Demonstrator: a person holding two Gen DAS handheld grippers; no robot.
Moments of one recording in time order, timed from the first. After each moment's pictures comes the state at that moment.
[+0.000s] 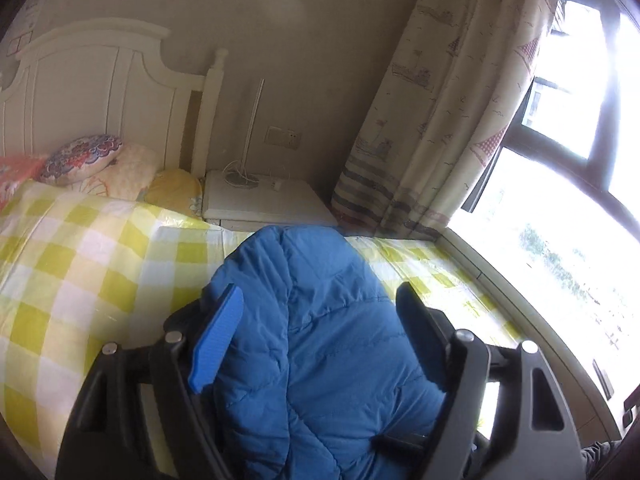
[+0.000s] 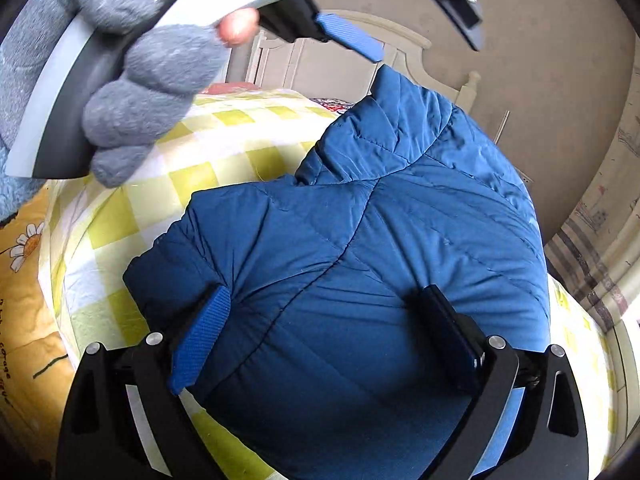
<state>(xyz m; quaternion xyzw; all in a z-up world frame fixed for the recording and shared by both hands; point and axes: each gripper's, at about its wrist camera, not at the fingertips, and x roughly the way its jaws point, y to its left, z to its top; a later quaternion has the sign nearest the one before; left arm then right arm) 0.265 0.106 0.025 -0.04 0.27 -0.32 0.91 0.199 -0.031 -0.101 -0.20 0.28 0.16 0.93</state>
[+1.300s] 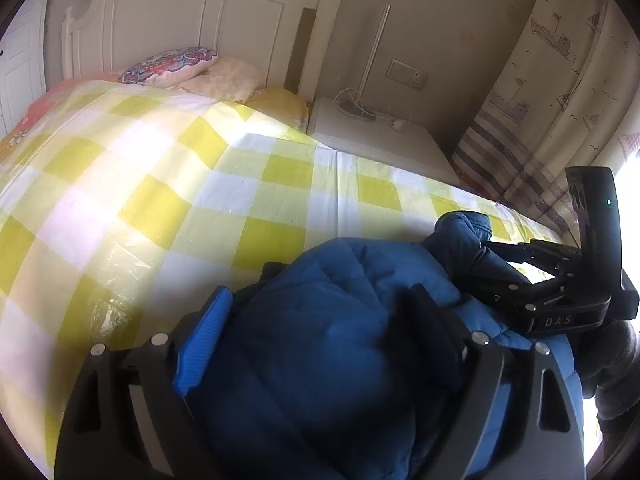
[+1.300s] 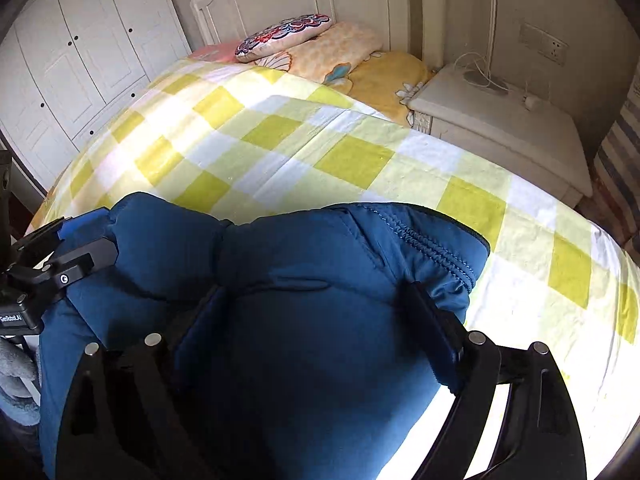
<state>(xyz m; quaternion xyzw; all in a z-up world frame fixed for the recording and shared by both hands) 0.384 0.093 -0.094 -0.07 0.40 -0.12 0.90 0.486 -0.196 -0.106 -0.05 0.48 0.20 0.85</state>
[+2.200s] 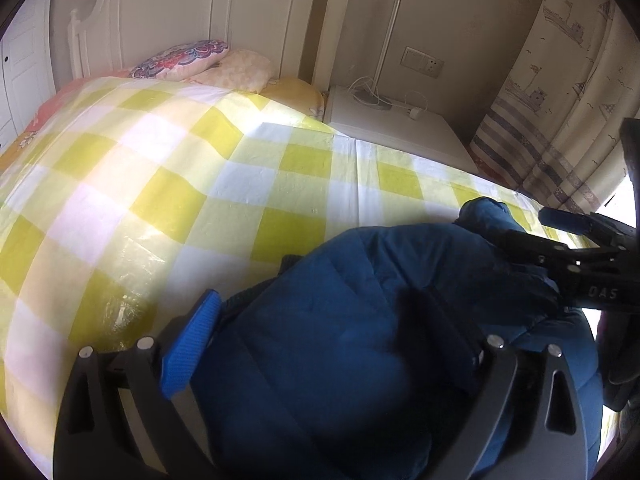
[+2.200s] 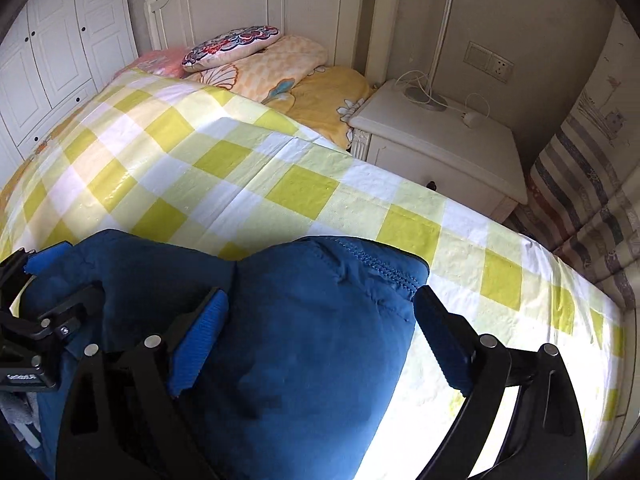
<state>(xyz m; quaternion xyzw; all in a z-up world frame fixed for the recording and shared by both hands) 0.388 0.096 -0.102 -0.06 0.43 -0.09 0.90 0.449 -0.187 -0.060 -0.05 0.43 0.11 0.89</state>
